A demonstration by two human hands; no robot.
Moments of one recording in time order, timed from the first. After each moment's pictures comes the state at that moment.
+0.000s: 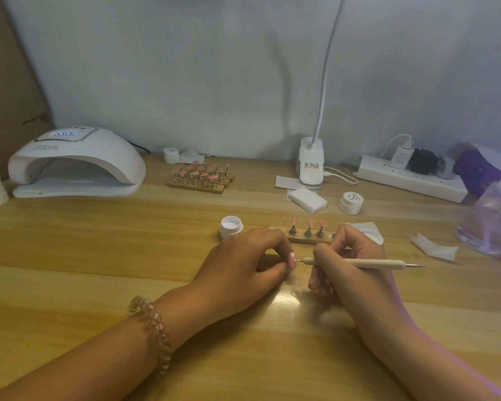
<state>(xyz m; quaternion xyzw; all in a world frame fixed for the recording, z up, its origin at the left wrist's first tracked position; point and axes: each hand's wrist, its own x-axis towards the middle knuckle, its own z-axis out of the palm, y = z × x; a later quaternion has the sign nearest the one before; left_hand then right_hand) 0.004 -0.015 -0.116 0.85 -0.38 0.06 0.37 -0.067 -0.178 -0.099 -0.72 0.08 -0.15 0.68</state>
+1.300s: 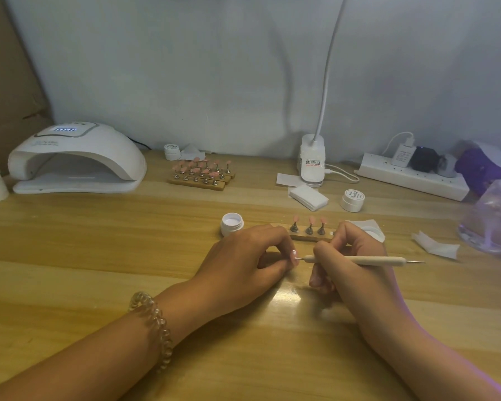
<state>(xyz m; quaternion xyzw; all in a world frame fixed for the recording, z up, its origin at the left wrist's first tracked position) 0.003 -0.014 -0.114 0.84 -0.39 0.05 0.37 -0.067 -0.178 -0.099 -0.74 0.07 -0.15 0.65</state>
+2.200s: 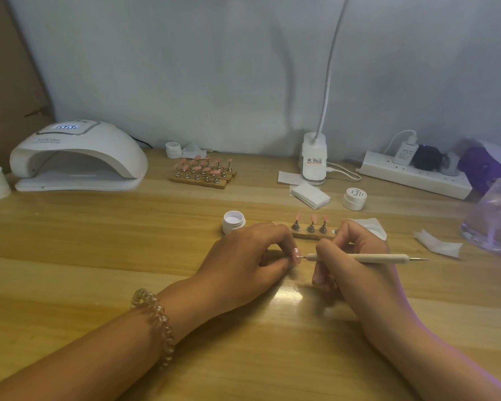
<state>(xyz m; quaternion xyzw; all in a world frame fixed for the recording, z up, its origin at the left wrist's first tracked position) 0.003 -0.014 -0.113 0.84 -0.39 0.05 0.36 -0.067 -0.177 -0.100 -0.73 0.07 -0.16 0.66</state>
